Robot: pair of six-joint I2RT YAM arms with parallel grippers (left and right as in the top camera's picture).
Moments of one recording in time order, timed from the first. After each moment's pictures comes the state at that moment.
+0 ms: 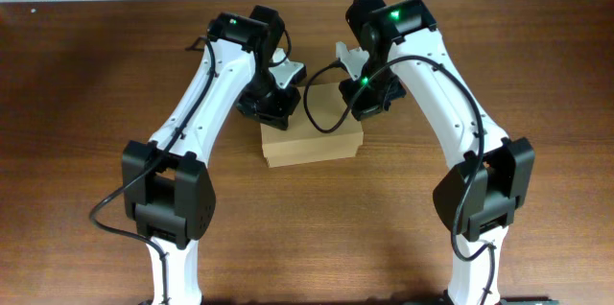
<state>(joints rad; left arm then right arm) -0.35 2.12 1.96 -1.46 0.32 0.09 0.37 2.13 2.08 -1.55 -0.18 -0.09</state>
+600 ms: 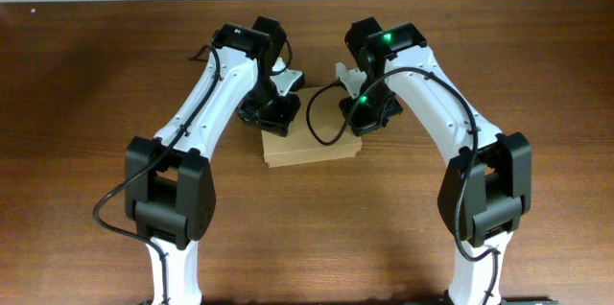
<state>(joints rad) -0.35 2.12 1.87 -1.38 0.31 0.04 0.37 2.10 1.85 -1.38 -0.19 -0.09</state>
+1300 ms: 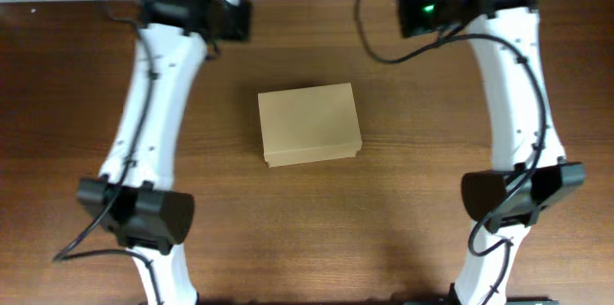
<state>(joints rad) -0.20 2.04 2.31 -1.19 -0.10 -0.06 0.12 2.12 2.45 -1.34 -0.15 -0.06</state>
